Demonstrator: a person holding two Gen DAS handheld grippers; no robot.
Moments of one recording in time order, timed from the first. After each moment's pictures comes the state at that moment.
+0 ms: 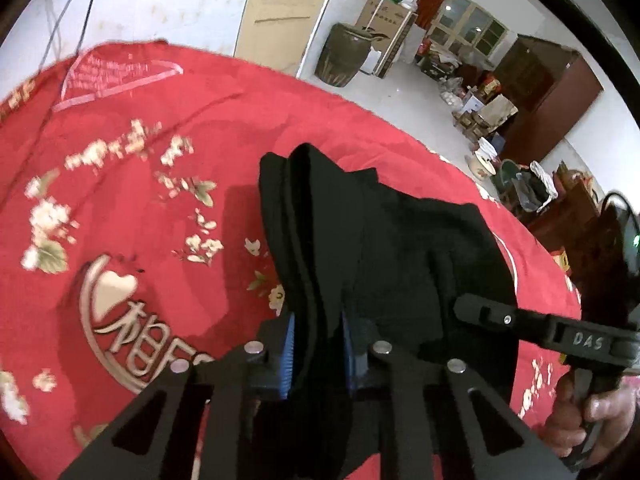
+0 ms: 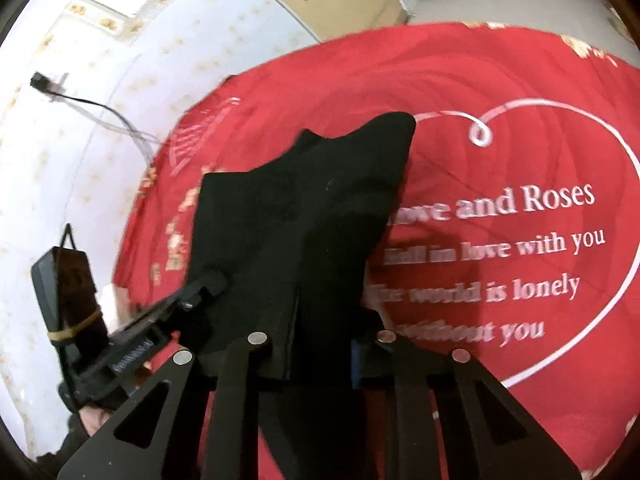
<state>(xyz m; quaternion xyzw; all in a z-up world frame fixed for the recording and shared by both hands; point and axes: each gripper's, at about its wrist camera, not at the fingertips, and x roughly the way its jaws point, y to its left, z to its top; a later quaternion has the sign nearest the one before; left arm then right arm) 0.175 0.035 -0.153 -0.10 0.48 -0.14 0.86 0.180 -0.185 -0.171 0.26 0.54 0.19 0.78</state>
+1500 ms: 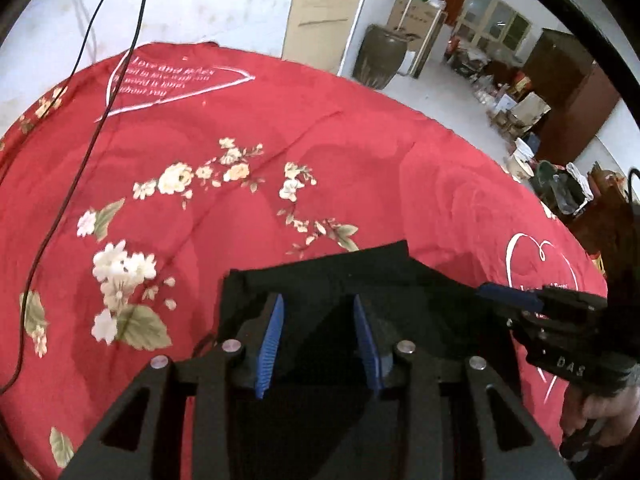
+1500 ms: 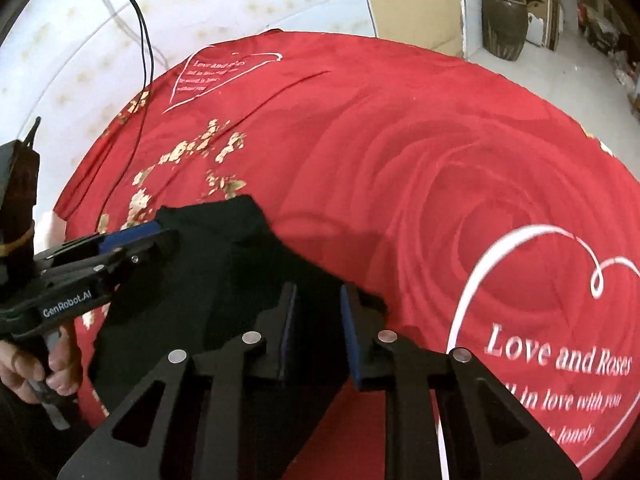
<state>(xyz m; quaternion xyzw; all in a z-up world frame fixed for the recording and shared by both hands) 0.228 0.114 -0.189 -0.07 0.49 -0.09 0.87 0.236 -0.084 -0.197 0.04 0.53 0.21 0.82</state>
